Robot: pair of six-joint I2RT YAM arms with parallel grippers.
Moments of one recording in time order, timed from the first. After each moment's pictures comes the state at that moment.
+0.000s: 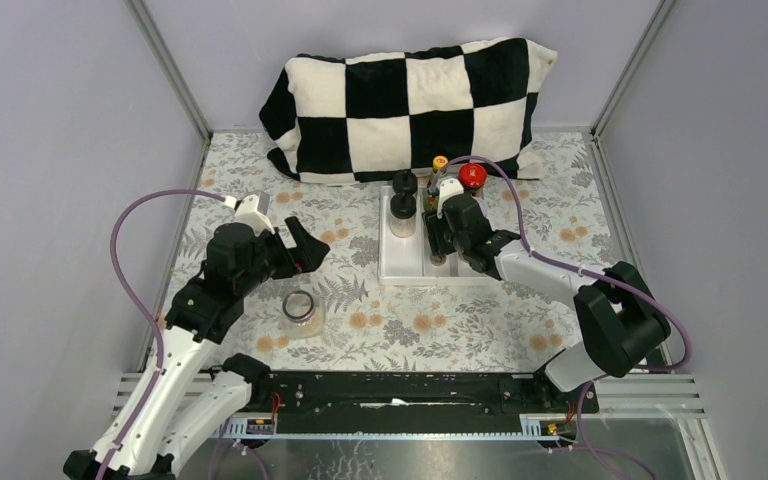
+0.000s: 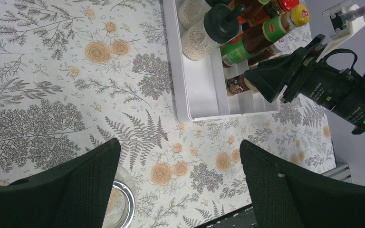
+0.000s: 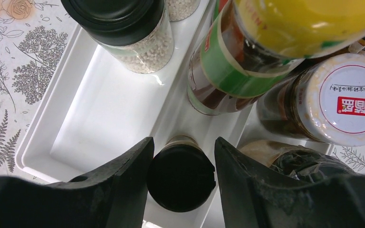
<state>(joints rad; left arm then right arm) -0.37 0.70 0.81 -0.57 0.09 -0.56 0.61 1.52 0.87 -0.03 0.16 0.13</state>
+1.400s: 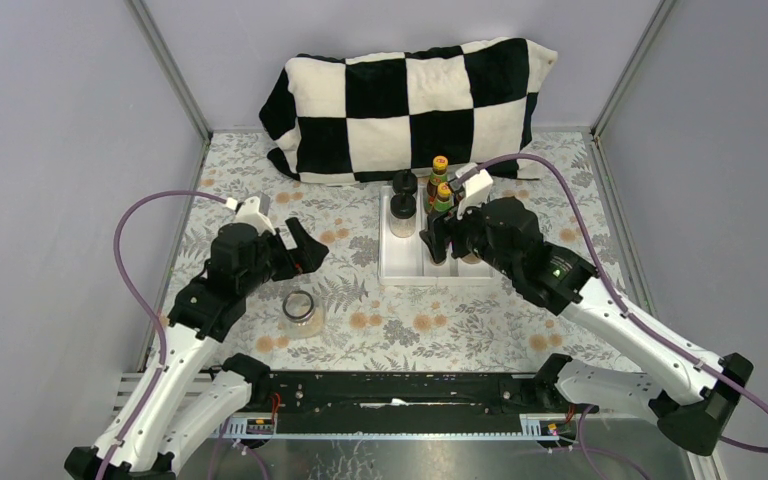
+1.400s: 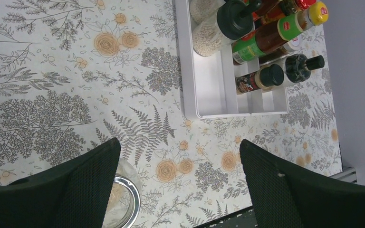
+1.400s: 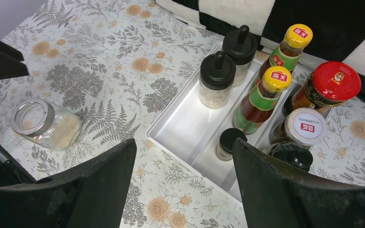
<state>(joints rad) -0.37 0.70 0.80 -0.58 0.06 -0.57 0.80 1.03 1.04 -0.37 0.17 0.12</state>
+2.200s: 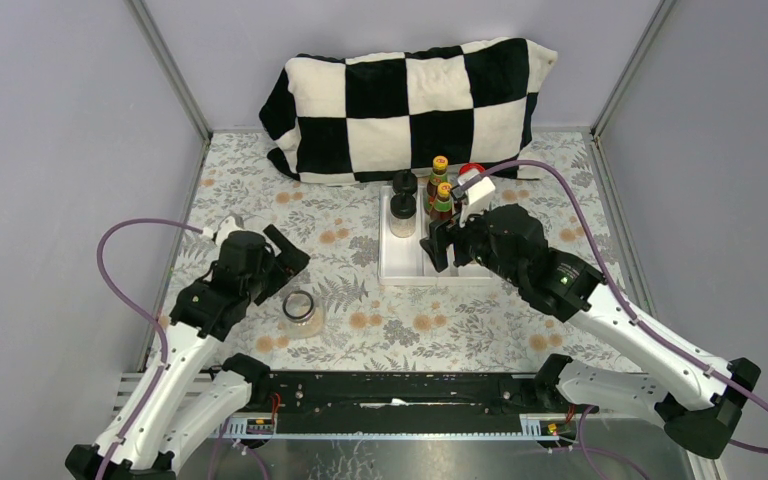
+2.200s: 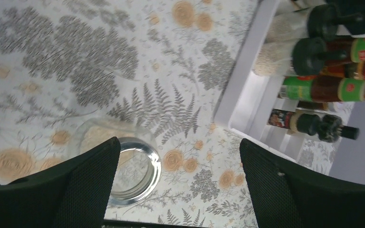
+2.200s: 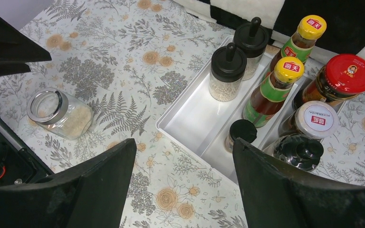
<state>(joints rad) -0.37 0.71 0.79 -0.78 -0.17 -0.93 0.86 0.99 1.04 -0.41 0.17 0.14</state>
